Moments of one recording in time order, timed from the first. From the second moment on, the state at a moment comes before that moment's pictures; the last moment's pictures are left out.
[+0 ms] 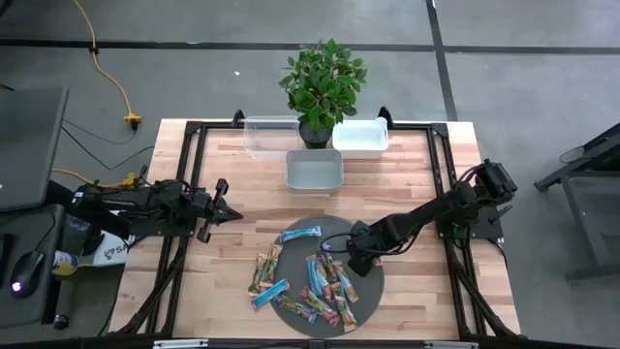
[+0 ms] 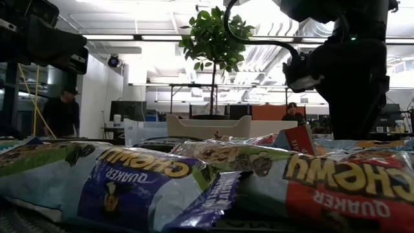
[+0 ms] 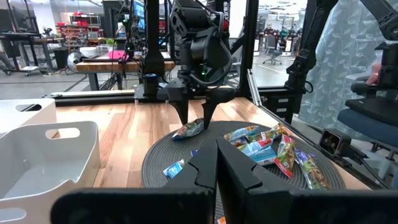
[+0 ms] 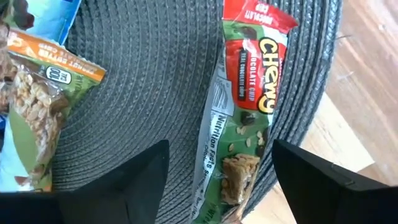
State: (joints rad) left arm -0.09 0.01 0.02 0.02 0.14 -0.01; right arm 0.36 1.71 0.97 -0.62 0.02 1.07
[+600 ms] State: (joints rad) left arm -0.09 0.01 0.02 0.02 0.14 -0.01; right arm 0.43 1.71 0.97 -0.64 0.06 1.05
